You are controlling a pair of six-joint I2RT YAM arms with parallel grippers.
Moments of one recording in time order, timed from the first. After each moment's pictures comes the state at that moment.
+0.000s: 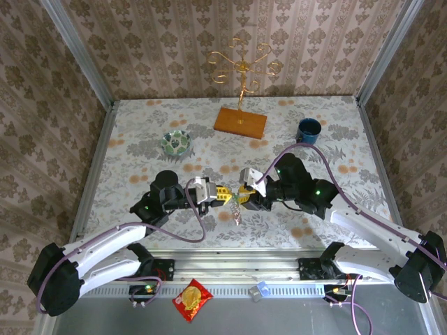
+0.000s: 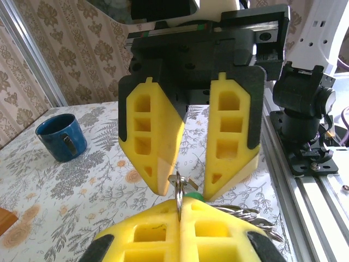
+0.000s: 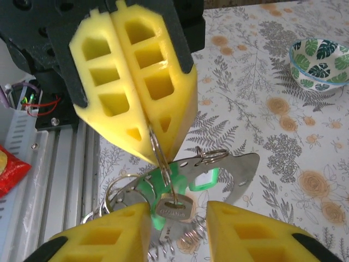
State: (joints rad) left arm -0.78 0.95 0.47 0.32 0.71 0.29; right arm 0.72 1.07 0.83 -0.36 -0.51 -0.37
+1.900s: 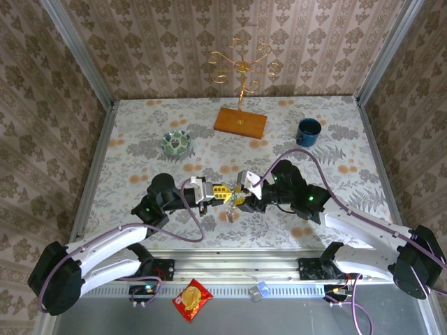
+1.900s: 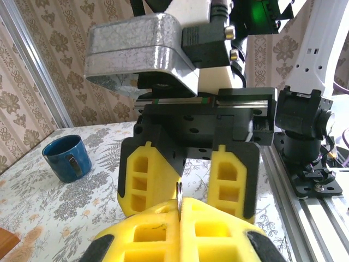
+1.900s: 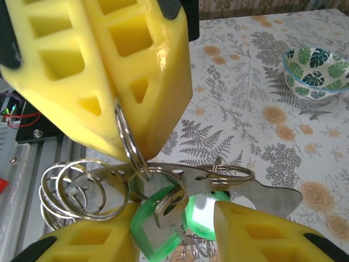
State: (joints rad) left arm -0.78 0.96 0.42 0.50 0.73 0.21; right arm 0.75 1.10 0.71 -0.12 -0.46 -0.31
